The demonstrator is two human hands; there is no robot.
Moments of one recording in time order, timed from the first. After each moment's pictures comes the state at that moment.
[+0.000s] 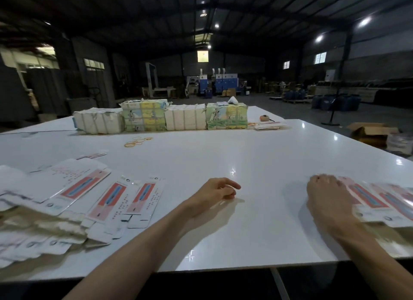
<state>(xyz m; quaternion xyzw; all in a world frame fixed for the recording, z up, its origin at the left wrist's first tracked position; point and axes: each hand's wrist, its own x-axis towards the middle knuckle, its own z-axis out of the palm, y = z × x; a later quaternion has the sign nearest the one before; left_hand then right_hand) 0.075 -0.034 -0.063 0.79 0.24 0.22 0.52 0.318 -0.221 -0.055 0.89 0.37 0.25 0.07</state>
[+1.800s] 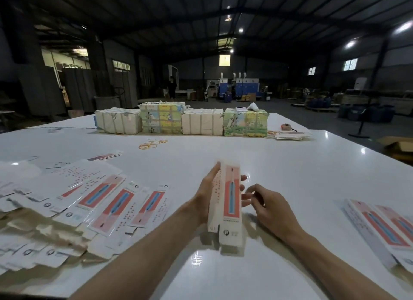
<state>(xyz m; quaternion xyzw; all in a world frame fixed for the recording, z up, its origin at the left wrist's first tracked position) 0.082 0.011 -0.050 0.54 0.22 0.26 0.77 0.252 -0.103 -0.072 0.67 0.64 0.04 -0.37</state>
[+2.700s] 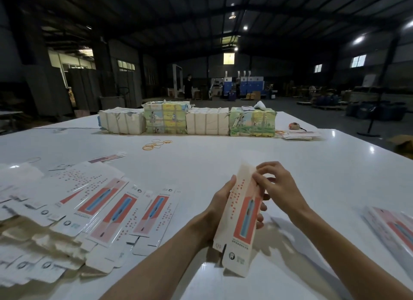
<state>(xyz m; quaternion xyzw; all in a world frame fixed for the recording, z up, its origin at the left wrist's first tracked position) 0.082 -0.001 -0.063 0.56 0.16 0.23 0.78 0.255 -0.059 -0.028 0.60 0.57 -0.11 -0.56</state>
